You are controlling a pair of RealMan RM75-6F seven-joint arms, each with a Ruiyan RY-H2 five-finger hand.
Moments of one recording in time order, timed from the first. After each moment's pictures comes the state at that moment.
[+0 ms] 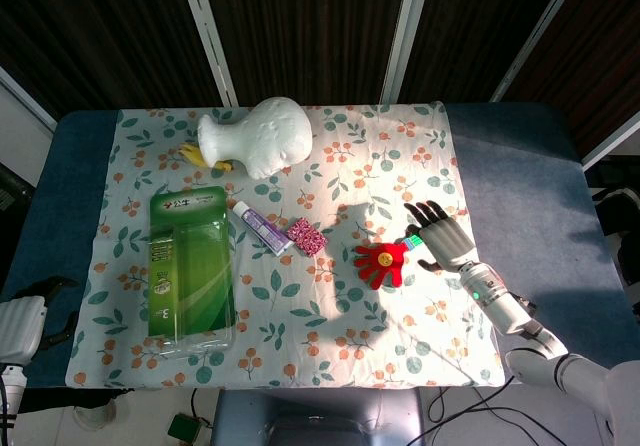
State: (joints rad) left arm -0.14 -1.13 -0.06 -1.60 1.36 1.35 0.00; right arm 0.67 -1.56 0.08 -0.95 -1.52 0.91 0.12
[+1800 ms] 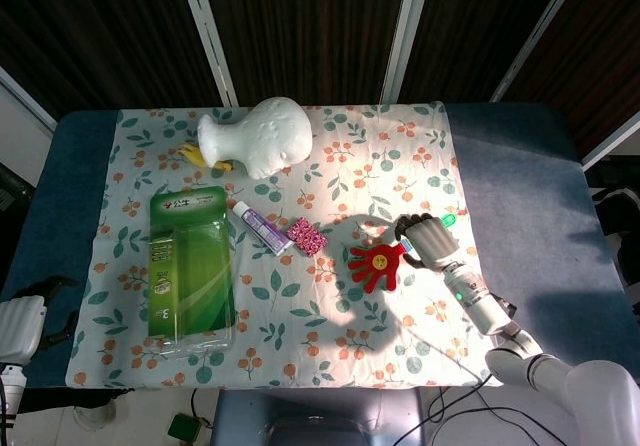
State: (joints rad) left arm -0.14 -1.12 -0.06 -1.60 1.37 1.35 -0.02; right arm 0.69 -1.70 0.07 -0.81 -1.51 1.01 0.14
